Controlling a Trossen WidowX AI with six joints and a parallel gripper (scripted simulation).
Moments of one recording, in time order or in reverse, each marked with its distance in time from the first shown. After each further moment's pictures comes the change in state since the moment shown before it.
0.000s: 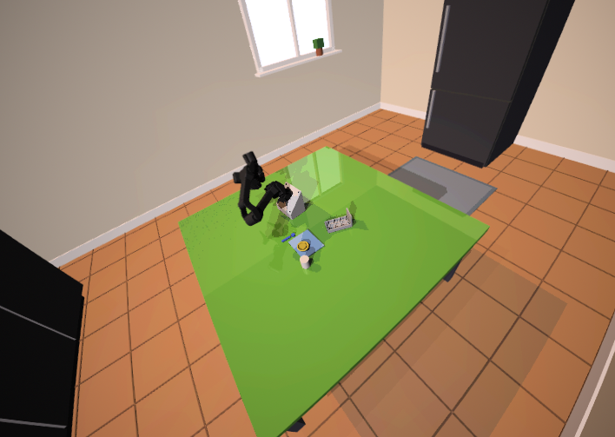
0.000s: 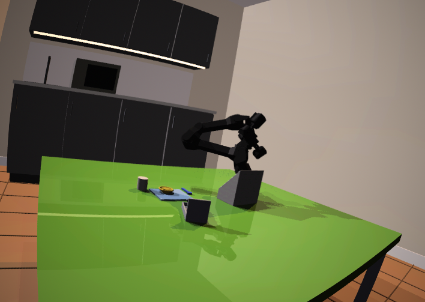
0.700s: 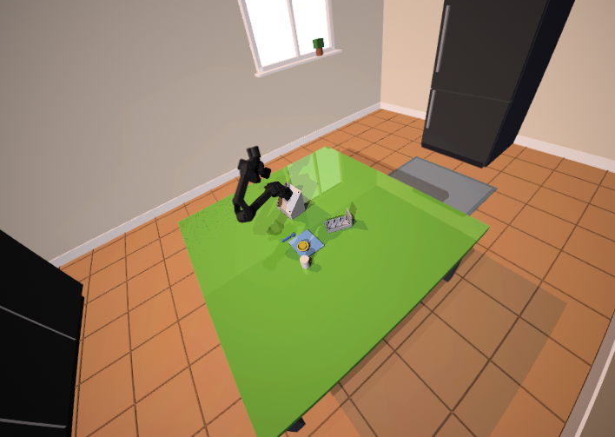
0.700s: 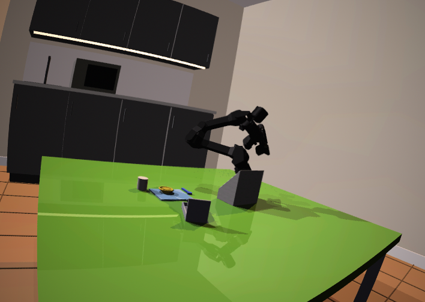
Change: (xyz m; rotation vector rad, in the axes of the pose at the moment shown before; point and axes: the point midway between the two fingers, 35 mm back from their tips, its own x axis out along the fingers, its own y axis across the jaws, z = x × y) arm -0.035 0.040 -0.050 0.405 0.290 0.201
